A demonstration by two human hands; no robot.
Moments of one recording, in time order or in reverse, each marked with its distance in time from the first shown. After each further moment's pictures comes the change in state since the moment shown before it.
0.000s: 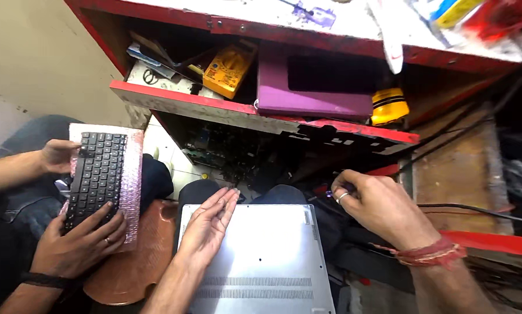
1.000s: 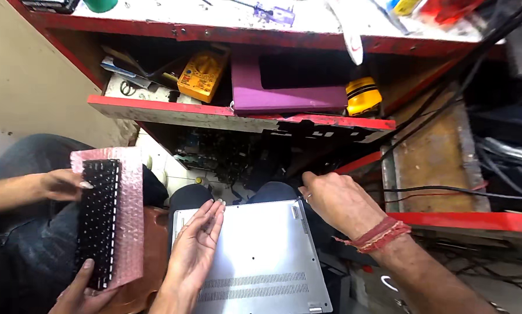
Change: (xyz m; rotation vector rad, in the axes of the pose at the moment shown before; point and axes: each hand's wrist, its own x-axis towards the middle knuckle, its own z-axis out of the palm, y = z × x) left_hand -0.026 -0.006 0.005 0.026 0.130 0.067; right_hand -0.004 -0.034 0.013 -0.181 -0.136 0.003
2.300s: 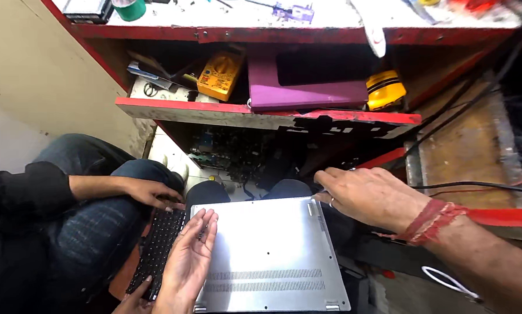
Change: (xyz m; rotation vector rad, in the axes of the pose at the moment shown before) left_hand -0.019 0.020 -0.036 -0.065 0.045 0.095; right_hand 0.002 0.017 -0.017 -0.205 -0.043 -0.347
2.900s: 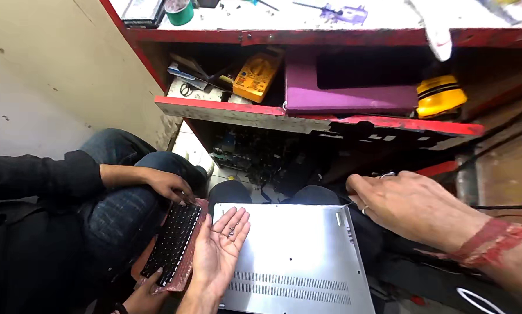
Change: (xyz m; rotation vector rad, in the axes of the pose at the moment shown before) left_hand -0.001 -0.004 -0.003 -0.021 -0.093 -0.061; right_hand 0.013 0.008 0.008 -0.096 -0.040 0.005
